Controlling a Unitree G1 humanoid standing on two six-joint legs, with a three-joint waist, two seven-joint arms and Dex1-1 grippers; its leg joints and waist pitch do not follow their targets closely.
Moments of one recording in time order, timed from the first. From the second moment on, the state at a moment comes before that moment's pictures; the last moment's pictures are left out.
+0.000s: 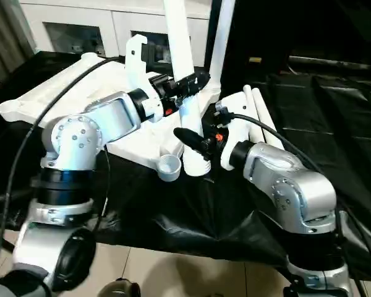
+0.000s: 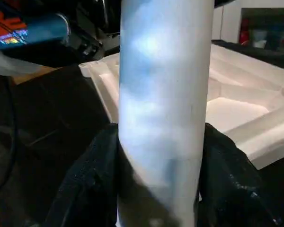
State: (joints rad) left arm -0.89 -0.07 0.16 0.11 -0.65 0.93 -0.15; right arm -0.47 -0.33 -0.01 -0.23 0.52 0.86 0.49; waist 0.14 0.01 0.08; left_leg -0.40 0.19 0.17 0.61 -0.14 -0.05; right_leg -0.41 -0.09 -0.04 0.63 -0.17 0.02
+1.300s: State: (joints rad) left arm -0.87 0.11 -0.05 0.02 -0.67 0.94 -0.58; right arm -0.48 -0.52 0.00 -0.23 0.67 0.99 0.77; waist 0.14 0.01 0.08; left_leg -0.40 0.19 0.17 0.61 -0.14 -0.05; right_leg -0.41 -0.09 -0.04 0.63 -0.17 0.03
